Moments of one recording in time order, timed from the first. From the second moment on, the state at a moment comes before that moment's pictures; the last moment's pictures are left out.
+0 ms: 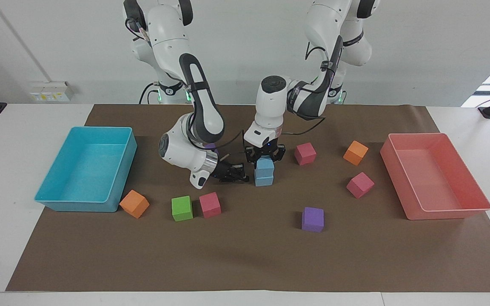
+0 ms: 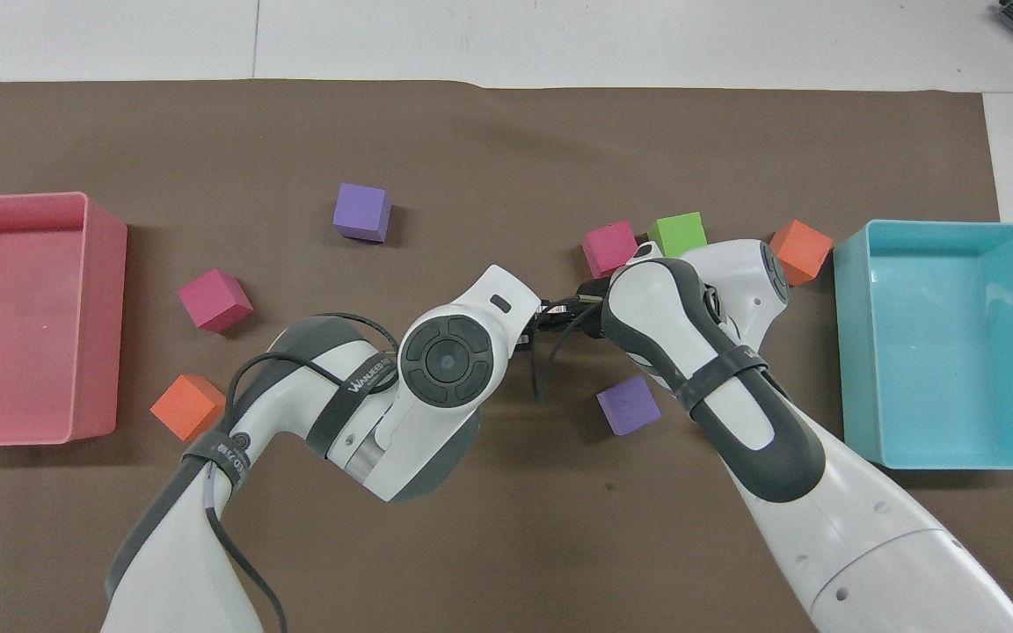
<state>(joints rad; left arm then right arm) -0.77 0.30 0.07 -1.90 0.06 2.36 -0.78 0.45 0.48 -0.10 -1.88 1.15 2.24 -0.45</state>
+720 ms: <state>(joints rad) -0.77 0.30 0.08 -1.90 0.09 2.36 -0.79 0.45 0.48 -0.10 -1.88 1.15 2.24 -0.45</state>
